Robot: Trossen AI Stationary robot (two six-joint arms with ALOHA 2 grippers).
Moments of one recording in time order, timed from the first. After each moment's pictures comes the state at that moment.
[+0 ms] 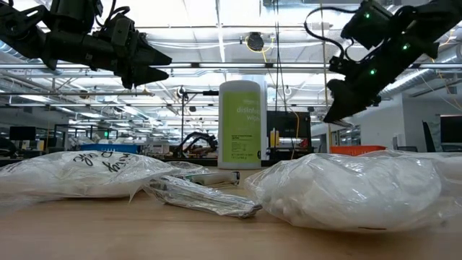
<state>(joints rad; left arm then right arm) 0.28 0.93 0.29 0.58 0.00 -0.09 -0.25 1.00 0.46 -0.16 0.52 0.29</state>
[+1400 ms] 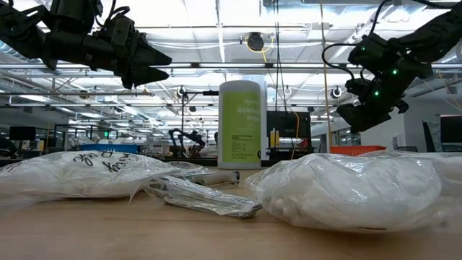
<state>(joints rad) 0.28 0.93 0.29 0.58 0.00 -0.09 -0.75 0.98 0.39 -0.10 0.52 0.17</state>
